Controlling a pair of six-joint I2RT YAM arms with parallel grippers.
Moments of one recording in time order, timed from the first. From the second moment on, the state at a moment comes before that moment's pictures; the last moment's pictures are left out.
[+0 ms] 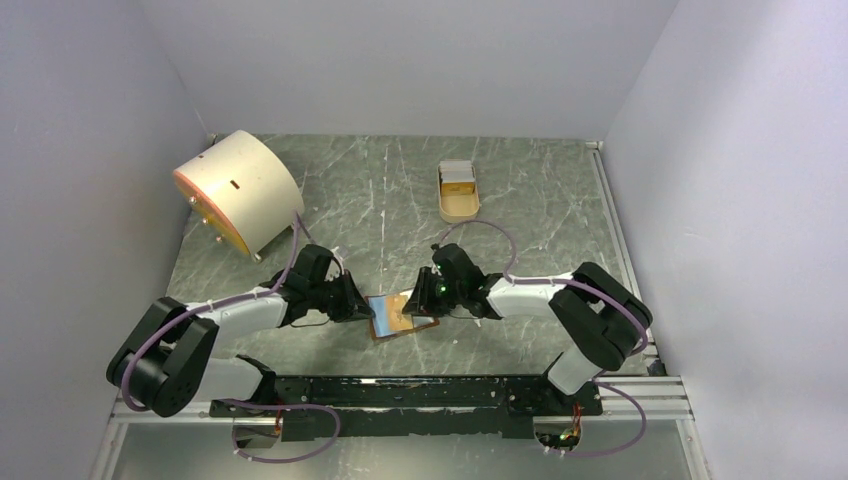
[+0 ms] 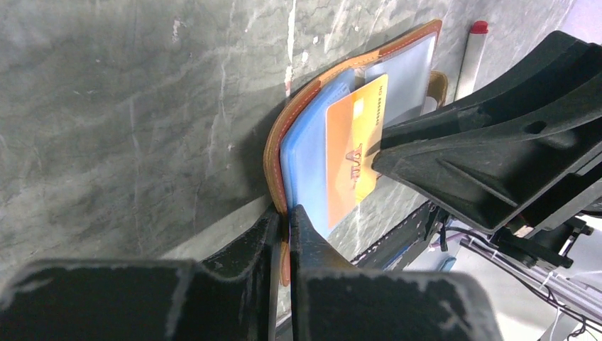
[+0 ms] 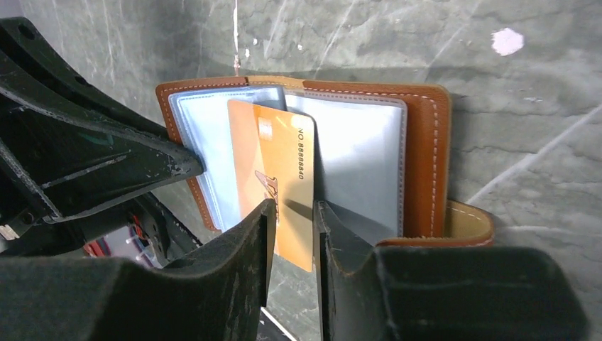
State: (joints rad) left arm -0.51 1.31 0.40 0.03 0.43 -0.85; right arm 0.80 1.58 0.61 0.18 -0.26 0.89
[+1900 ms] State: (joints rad) left arm -0.51 1.27 0.44 -0.03 0.56 -0.83; right arm 0.84 1.56 0.59 0.25 -0.32 0.83
